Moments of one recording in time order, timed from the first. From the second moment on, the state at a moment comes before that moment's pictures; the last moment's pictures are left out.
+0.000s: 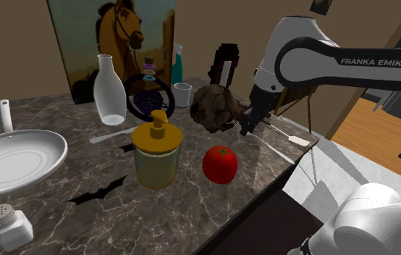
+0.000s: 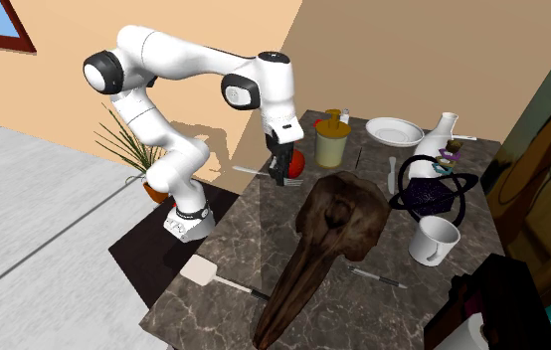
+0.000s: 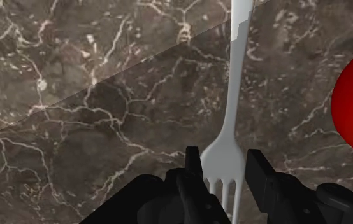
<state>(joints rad) 0.01 -0.64 0.07 -2.43 0.06 1.87 0.01</state>
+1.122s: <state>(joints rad) 0.04 -0.63 0.14 -2.25 0.09 1.70 0.11</state>
